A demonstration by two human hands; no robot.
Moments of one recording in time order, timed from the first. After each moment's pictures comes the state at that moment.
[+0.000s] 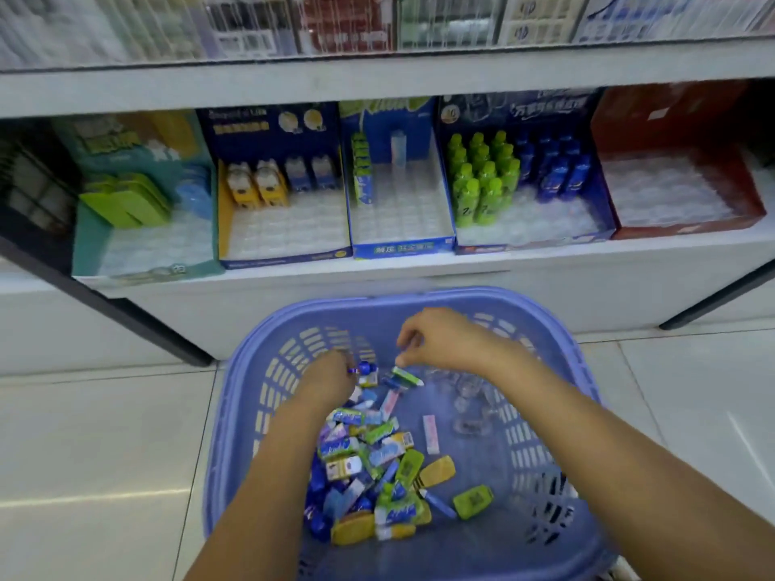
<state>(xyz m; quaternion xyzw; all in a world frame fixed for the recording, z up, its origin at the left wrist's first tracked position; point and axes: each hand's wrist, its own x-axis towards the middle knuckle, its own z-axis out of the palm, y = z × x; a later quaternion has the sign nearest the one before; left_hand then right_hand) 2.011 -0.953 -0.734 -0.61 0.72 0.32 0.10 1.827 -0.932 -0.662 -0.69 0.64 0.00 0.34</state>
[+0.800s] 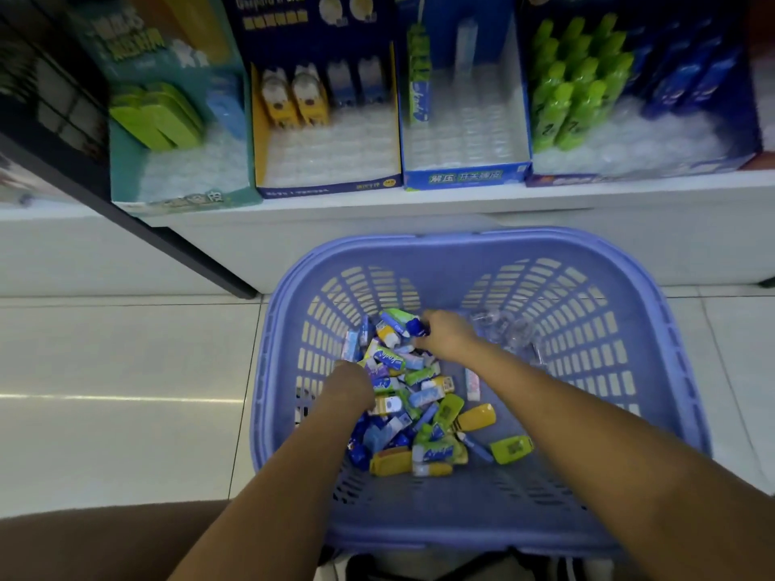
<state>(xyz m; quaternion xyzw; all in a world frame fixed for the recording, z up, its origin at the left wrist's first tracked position) 2.047 -0.902 -0.799 -0.60 0.64 0.27 0.39 1.875 -0.930 -0.822 -0.61 0.68 0.01 0.40</state>
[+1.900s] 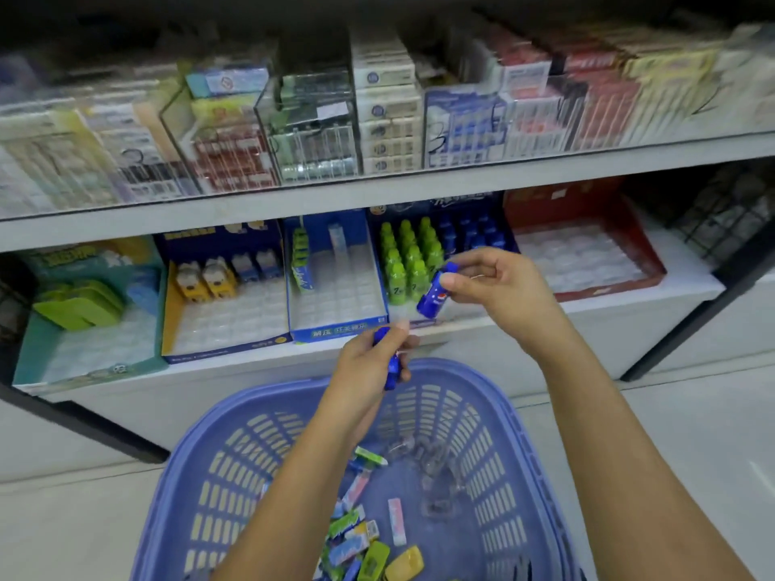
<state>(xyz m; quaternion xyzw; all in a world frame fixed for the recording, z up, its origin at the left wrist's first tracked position) 1.875 -0.949 -0.614 -0.44 0.43 0.70 -0.37 1.699 -0.934 -0.564 -0.46 0.60 -0.54 0.37</state>
